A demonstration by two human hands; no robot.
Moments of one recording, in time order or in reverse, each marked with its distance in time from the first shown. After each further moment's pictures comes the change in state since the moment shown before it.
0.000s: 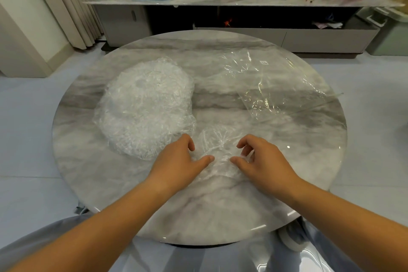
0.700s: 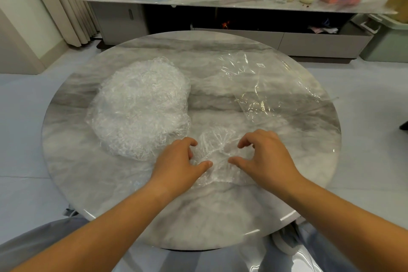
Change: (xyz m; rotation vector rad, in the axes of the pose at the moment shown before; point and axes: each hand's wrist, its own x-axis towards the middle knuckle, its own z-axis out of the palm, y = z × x) left_hand 0.002 0.002 0.013 -0.089 0.050 0.063; right_hand 0.007 -0.008 -0.016 -0.223 0.065 -0.041
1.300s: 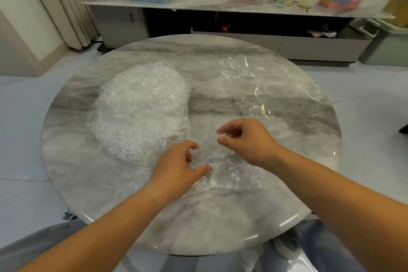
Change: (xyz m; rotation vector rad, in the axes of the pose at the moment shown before) left_hand 0.004 -0.007 -0.002 -0.077 -0.042 -0.009; right_hand 0.048 -0.025 -0.005 0.469 -0.162 0.054
